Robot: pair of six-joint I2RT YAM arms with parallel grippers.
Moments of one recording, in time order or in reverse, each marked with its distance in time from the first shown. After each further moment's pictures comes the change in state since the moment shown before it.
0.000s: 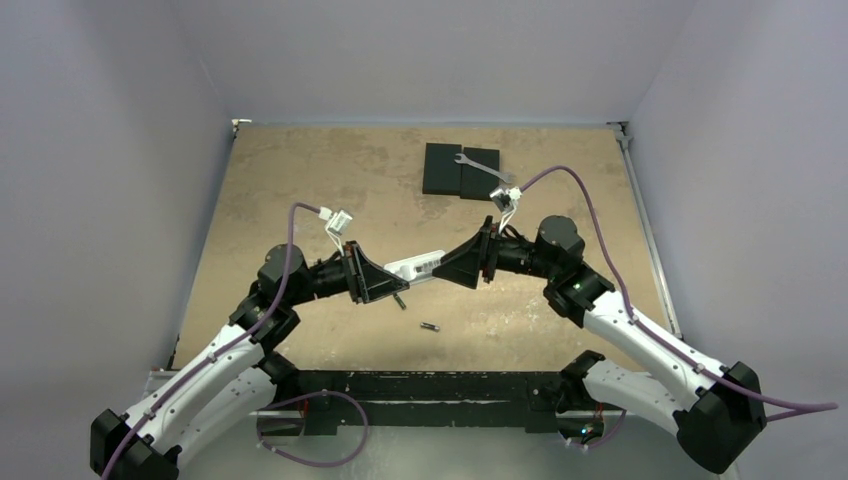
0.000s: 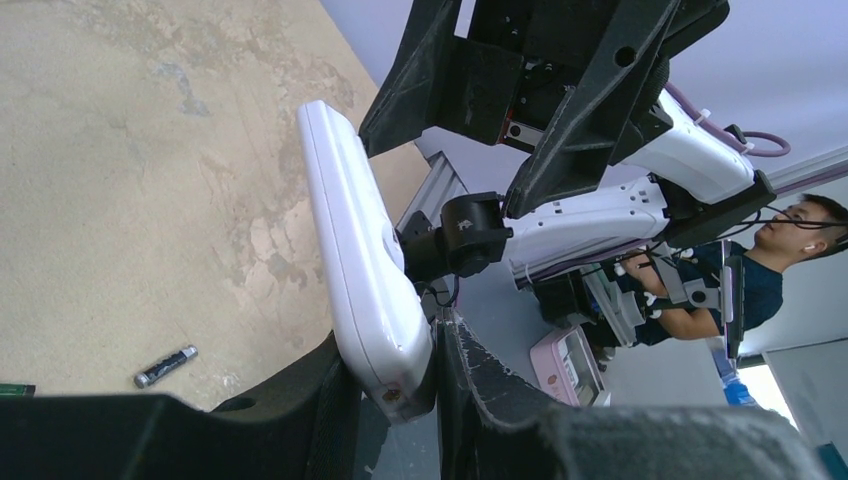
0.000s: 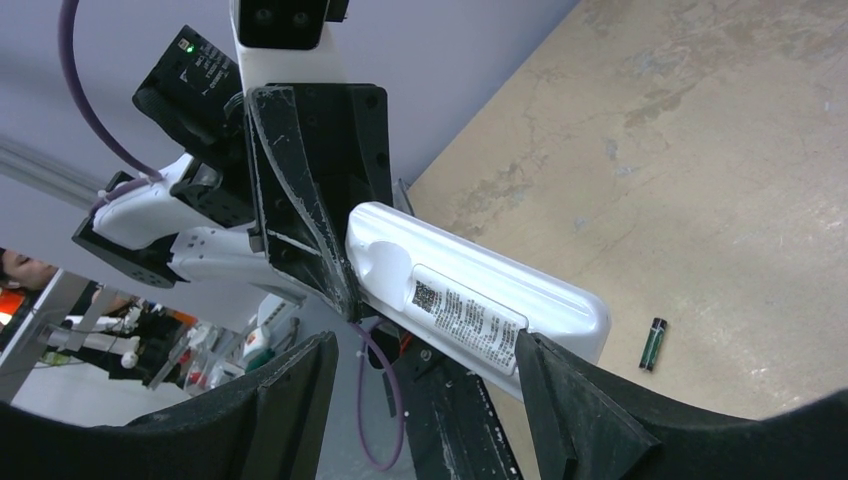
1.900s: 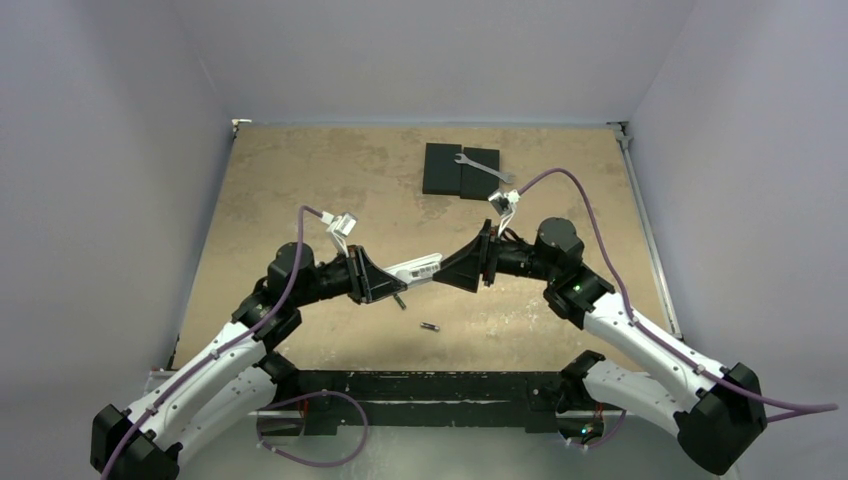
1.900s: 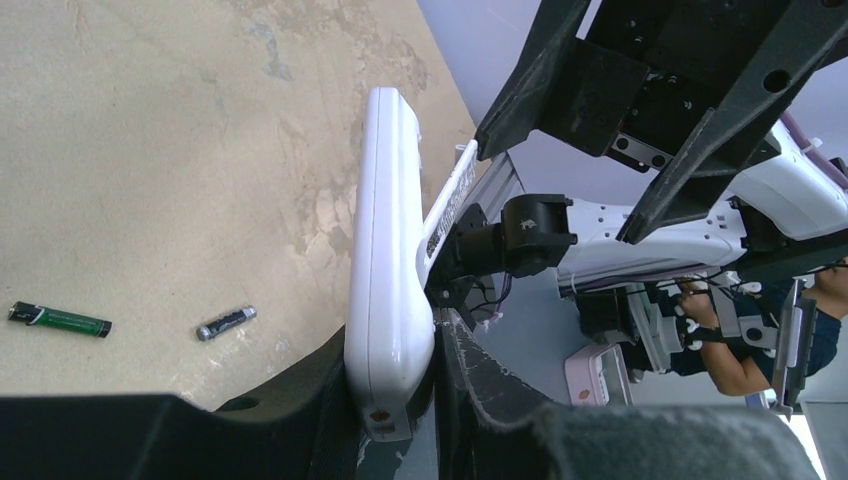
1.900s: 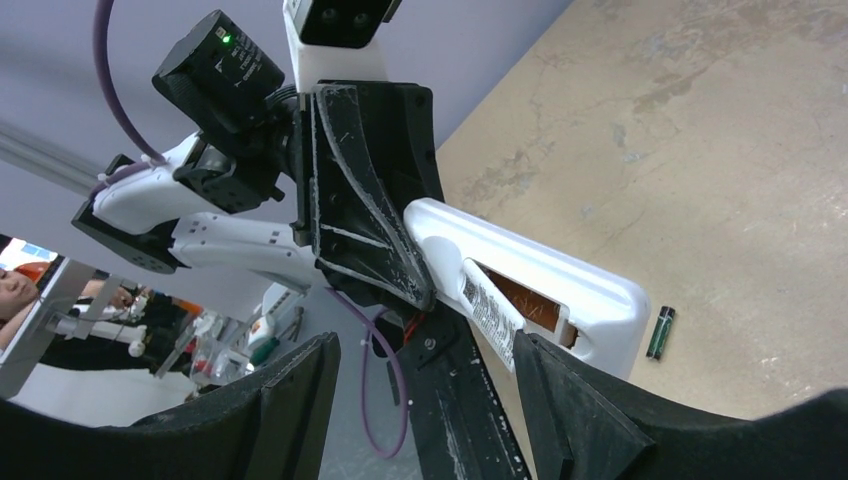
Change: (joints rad) left arm -0.002 0.023 0.002 -0.138 -0.089 0.055; right arm 0.000 -0.006 -0.015 -0.008 -0.015 -0.001
